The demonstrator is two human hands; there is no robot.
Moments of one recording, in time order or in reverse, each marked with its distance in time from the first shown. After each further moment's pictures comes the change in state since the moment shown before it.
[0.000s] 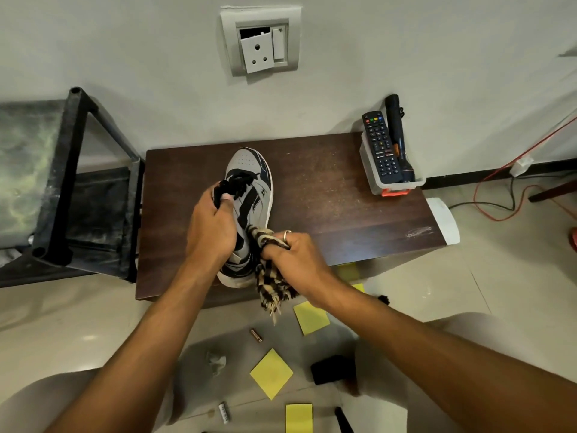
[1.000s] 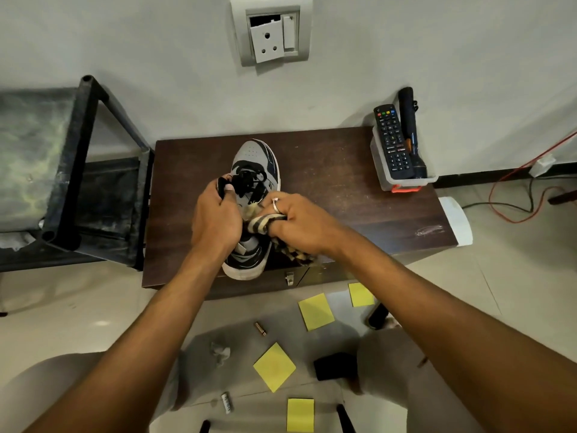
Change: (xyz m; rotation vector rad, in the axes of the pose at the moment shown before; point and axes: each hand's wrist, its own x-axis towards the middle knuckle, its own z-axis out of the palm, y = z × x) left_hand -0.001 0.000 0.003 0.051 0.079 0.004; right_hand 0.035 -0.030 -0.032 -0.327 -0.262 -0.354
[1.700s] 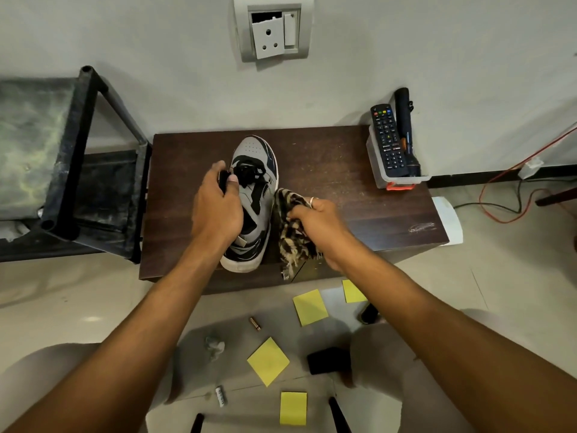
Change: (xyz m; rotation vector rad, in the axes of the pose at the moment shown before) left_hand -0.006 0.008 -0.006 0.003 -0.026 0.055; right_hand -0.021 0.015 0.008 0.475 0.353 0.509
